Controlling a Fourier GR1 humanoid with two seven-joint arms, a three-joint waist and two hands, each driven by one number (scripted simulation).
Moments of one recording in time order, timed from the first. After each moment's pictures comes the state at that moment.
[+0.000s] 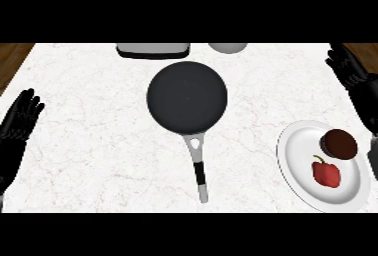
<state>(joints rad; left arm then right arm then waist) 0.03 0.61 -0.07 -1.66 0.32 0.15 -0.14 -0.35 -0.52 0.00 -1.50 -0.11 0.08 0.07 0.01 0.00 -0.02</state>
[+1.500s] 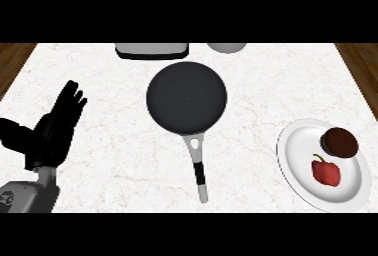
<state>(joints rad) -0.15 0.39 -0.12 -1.55 0.34 0.26 0.13 0.13 -0.90 -0.32 -1.50 0.27 0.26 -0.68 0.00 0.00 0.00</state>
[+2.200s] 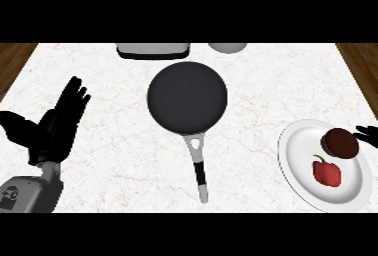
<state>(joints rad) -0.19 0.36 -0.11 -1.55 0.31 0.25 0.17 0.11 -0.96 -0.03 -1.70 0.63 0.40 -0.32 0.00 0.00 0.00</state>
